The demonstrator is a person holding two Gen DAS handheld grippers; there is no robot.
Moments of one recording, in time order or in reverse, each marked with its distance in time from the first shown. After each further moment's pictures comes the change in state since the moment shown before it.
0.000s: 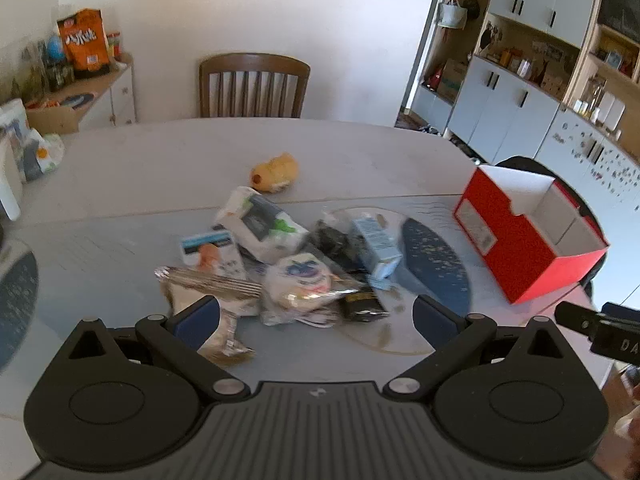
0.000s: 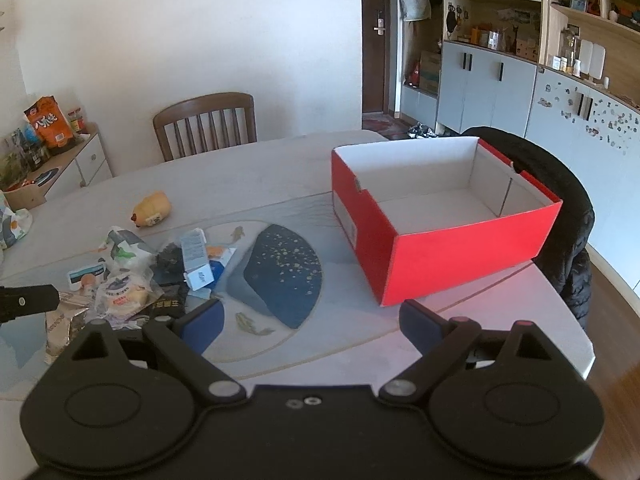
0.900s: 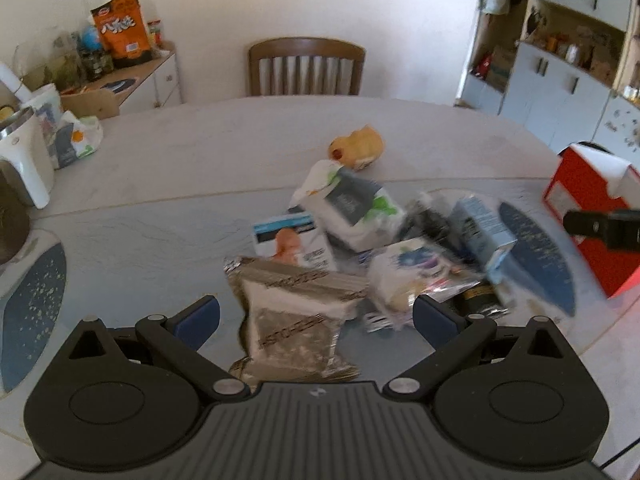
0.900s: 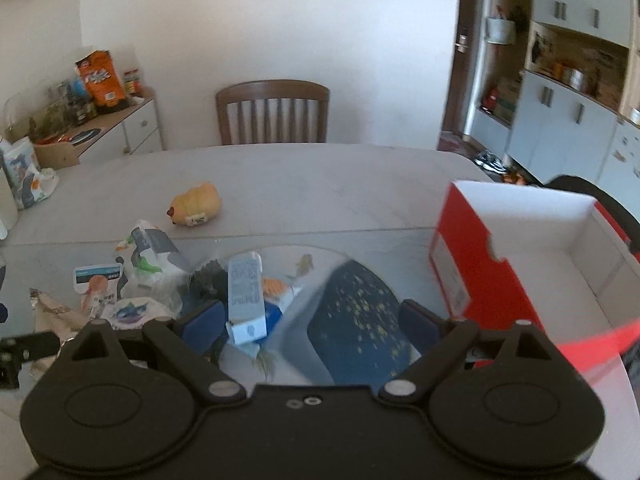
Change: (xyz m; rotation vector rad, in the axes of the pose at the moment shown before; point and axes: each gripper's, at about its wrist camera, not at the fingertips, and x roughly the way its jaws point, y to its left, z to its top) left arm 0.065 0.057 -0.016 -0.013 0.028 0.152; right arm 0.108 0.061 0.044 -0.219 -0.002 0.150
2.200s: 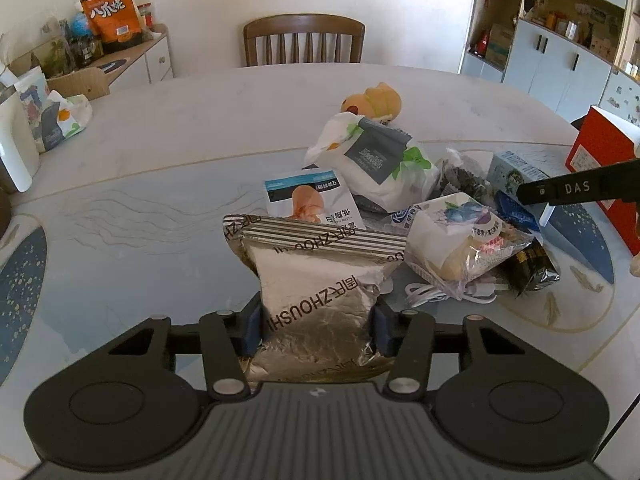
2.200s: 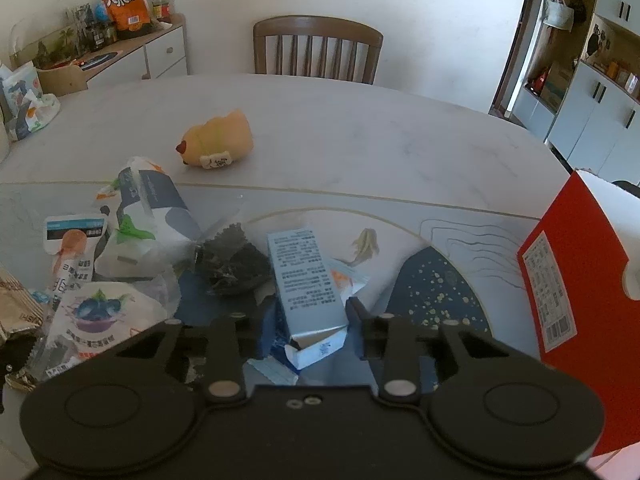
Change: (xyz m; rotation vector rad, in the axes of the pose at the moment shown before) left arm 0.041 0.015 -0.018 0.038 0.044 -0.004; right arm 0.091 0.037 0.007 -0.110 0.161 0.035
